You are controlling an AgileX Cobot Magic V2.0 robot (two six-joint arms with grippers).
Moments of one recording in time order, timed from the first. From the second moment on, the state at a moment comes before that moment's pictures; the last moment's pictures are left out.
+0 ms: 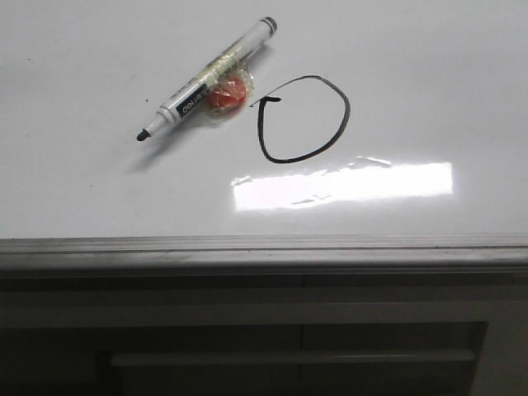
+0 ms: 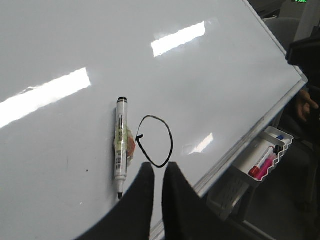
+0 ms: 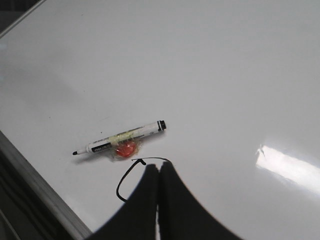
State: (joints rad) left arm -0.85 0.50 -0.60 -0.05 0.37 0.01; right arm 1.38 0.49 -0.55 -1.28 0.71 1.06
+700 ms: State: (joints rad) left arm -0.85 0.31 -0.43 -0.03 0.40 0.01; right arm 1.38 0.49 -0.50 -1.33 0.70 1.16
